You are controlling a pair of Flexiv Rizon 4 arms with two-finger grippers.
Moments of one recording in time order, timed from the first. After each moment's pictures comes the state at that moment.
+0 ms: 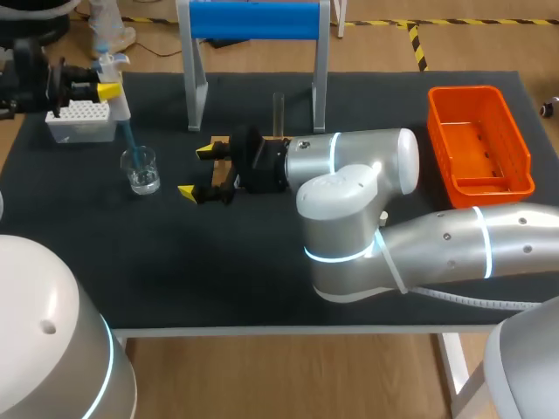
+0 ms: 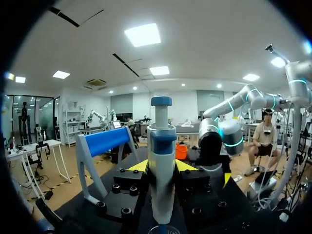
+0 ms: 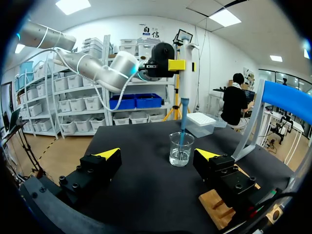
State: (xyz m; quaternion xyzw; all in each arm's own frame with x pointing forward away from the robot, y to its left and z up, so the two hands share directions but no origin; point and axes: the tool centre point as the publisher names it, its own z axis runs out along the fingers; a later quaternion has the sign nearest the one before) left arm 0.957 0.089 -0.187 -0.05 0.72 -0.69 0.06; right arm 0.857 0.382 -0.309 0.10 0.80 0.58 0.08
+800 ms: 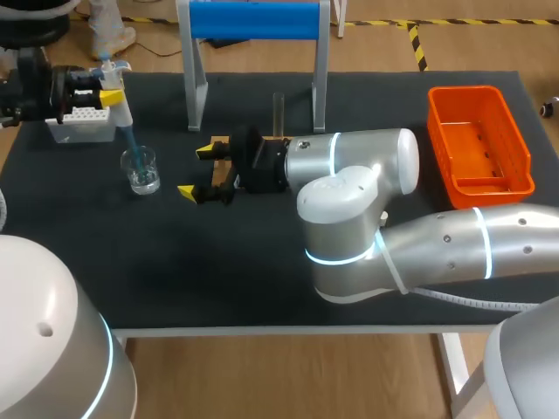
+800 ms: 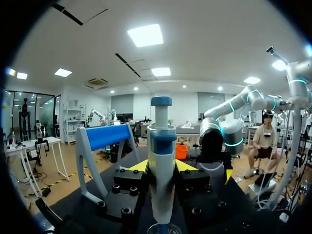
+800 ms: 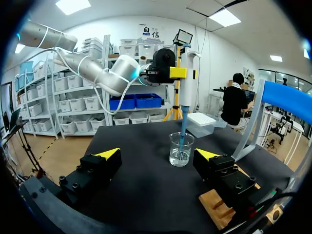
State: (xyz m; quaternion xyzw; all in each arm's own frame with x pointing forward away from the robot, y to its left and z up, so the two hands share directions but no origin) left arm 0.961 0.090 -0.203 -0.06 0.71 -0.70 0.05; right arm 0.857 0.382 -0.309 0.10 0.80 0.58 0.08
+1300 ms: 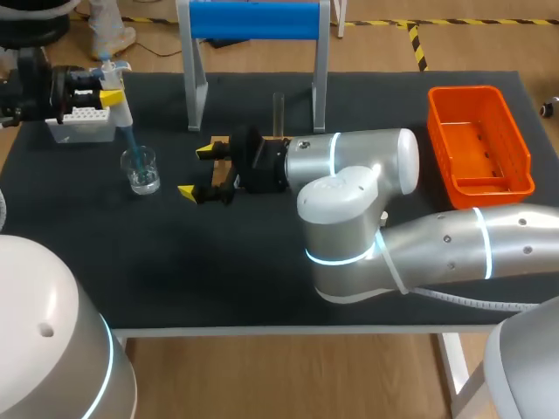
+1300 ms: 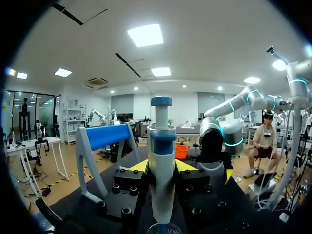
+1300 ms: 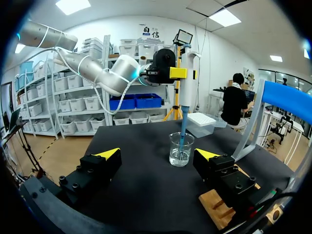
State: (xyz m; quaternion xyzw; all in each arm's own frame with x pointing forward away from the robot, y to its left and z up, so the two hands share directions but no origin) left arm 0.961 0.090 -0.204 -0.06 0.71 -0.70 0.05; right arm 0.857 0.382 -0.309 0.10 0.80 0.58 0.07
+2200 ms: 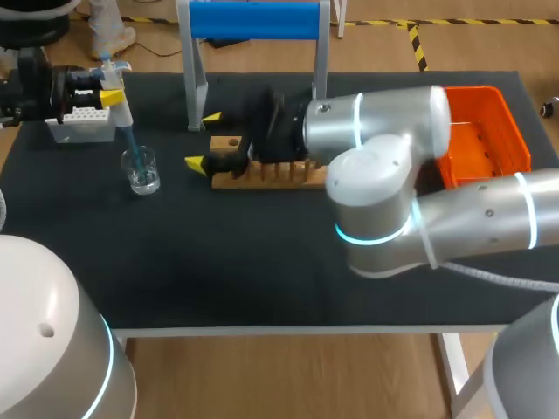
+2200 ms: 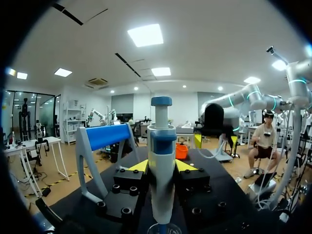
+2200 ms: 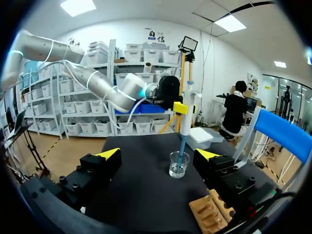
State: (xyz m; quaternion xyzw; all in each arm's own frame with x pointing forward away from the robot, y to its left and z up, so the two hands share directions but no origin) left arm 0.961 0.090 -0.204 -0.06 0.71 -0.70 0.05; right arm 0.846 0.357 -0.218 0.08 0.80 0.59 0.07
